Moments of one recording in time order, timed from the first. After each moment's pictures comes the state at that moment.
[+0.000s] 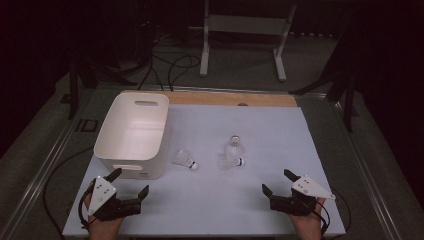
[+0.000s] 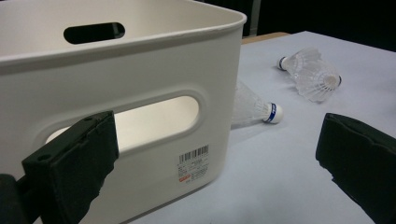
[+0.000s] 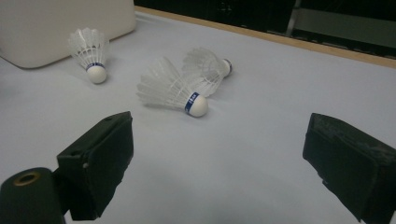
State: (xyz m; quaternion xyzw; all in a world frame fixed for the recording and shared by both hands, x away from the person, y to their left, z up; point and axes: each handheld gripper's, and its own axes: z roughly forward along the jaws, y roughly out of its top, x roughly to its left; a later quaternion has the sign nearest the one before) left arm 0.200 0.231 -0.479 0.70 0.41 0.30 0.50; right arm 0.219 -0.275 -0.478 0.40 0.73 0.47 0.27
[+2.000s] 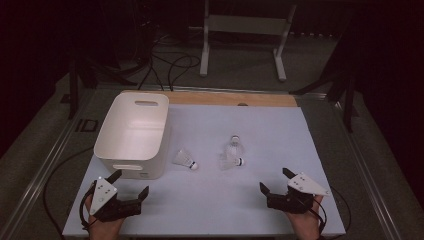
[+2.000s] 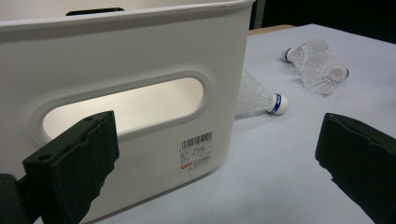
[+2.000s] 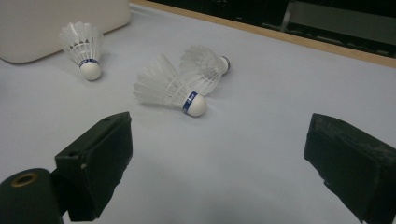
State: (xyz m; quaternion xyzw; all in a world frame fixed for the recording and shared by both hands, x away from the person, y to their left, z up) left arm 0.200 0.231 -0.485 0.70 0.42 0.30 0.49; right arm 0.223 -0.265 -0.472 0.41 0.74 0.45 0.28
